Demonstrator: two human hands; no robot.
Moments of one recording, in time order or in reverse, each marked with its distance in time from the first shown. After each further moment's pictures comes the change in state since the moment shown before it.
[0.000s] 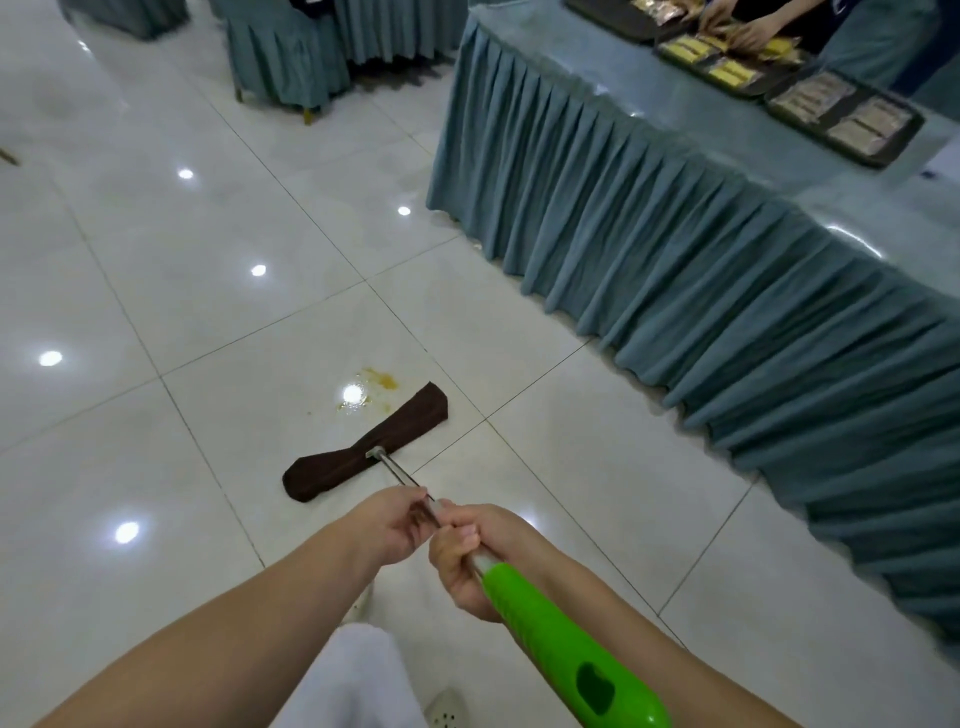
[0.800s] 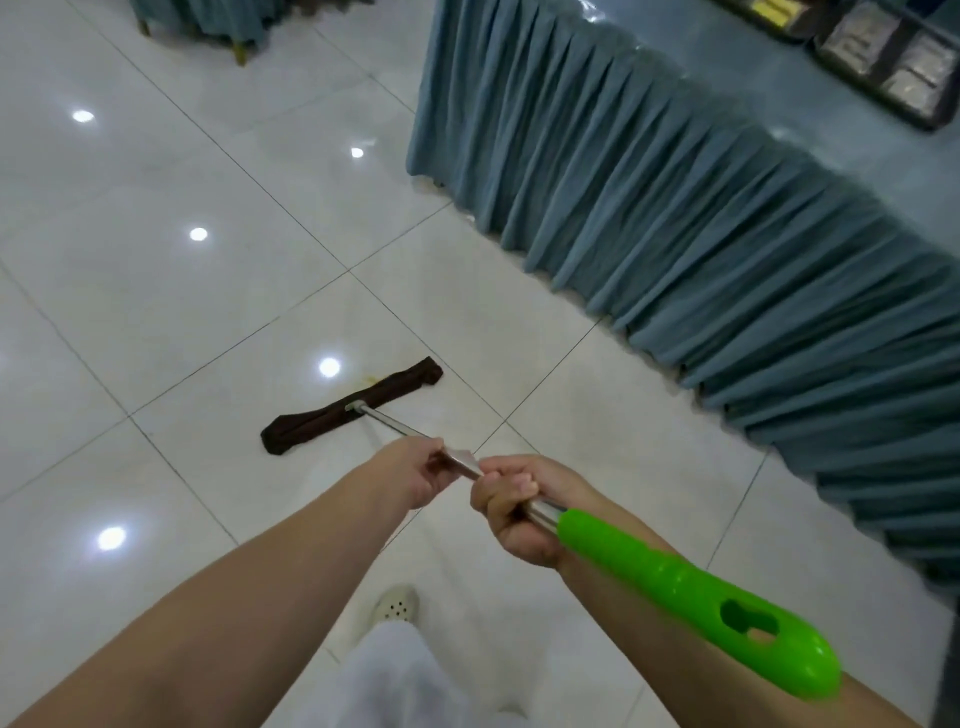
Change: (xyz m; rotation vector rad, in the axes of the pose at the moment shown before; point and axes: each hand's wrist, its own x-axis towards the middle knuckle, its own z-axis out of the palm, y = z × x) left_hand 0.076 0.261 0.000 0.027 0.003 -0.123; right_hand 0.125 -0.120 0.190 0.171 0.016 -0.099
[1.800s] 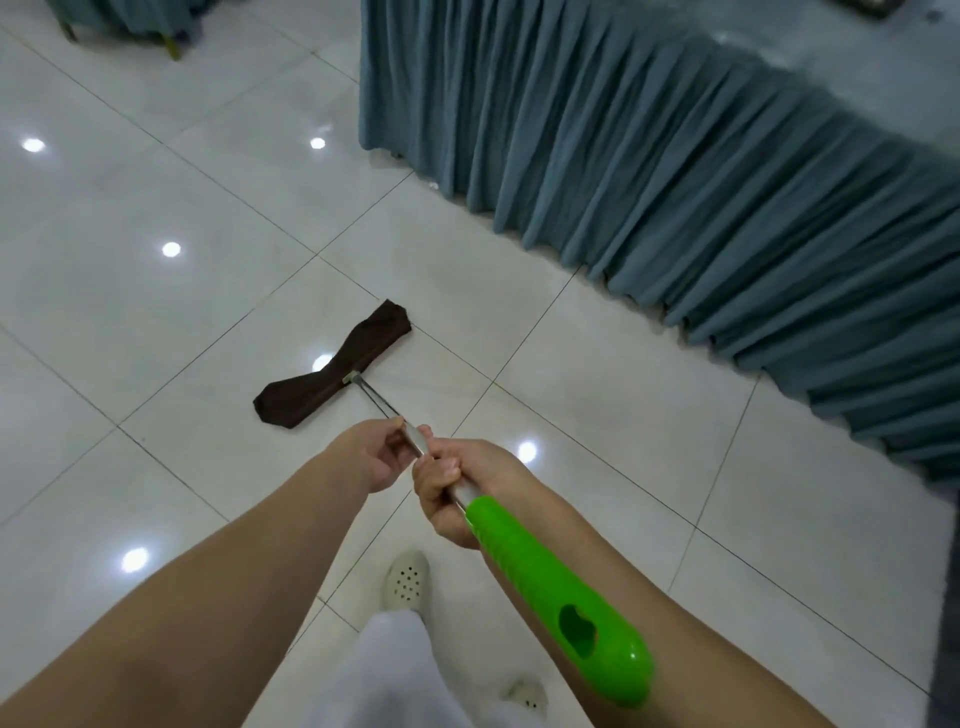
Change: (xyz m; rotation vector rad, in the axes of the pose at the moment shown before) left_hand 0.040 -0.049 -0.041 0.077 0.003 0.017; right_hand 0.014 0.050 -0.050 0.090 0.017 -0.019
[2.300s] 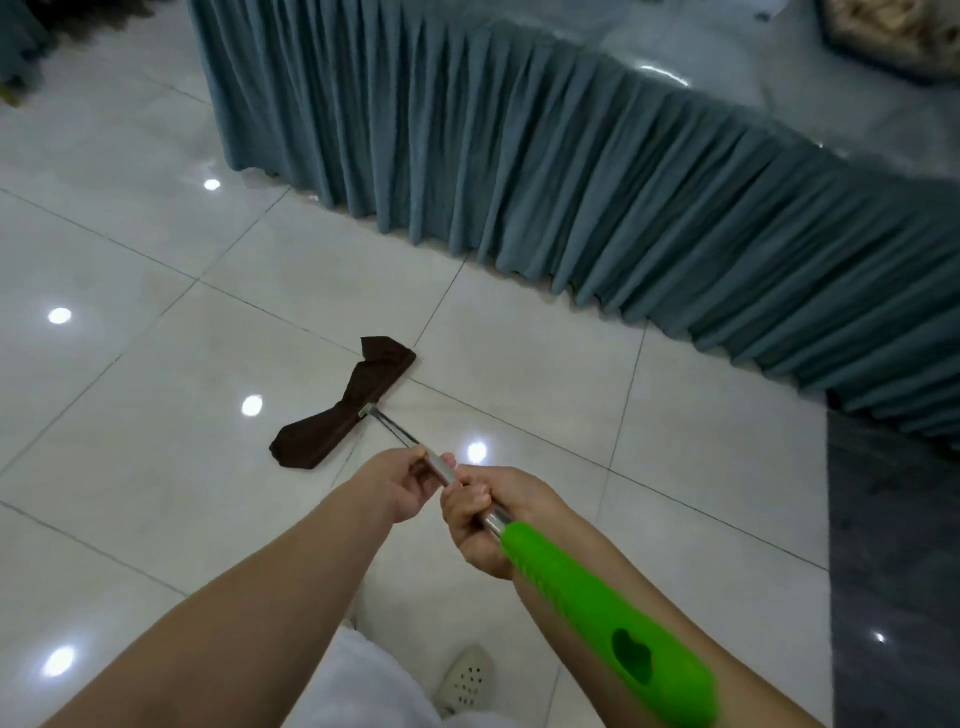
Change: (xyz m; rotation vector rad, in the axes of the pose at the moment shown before) left_hand -0.028 -0.221 0.118 0.202 -0.120 -0.058; right_hand -0.137 -0.007 -0.209 0.193 0.023 -0.131
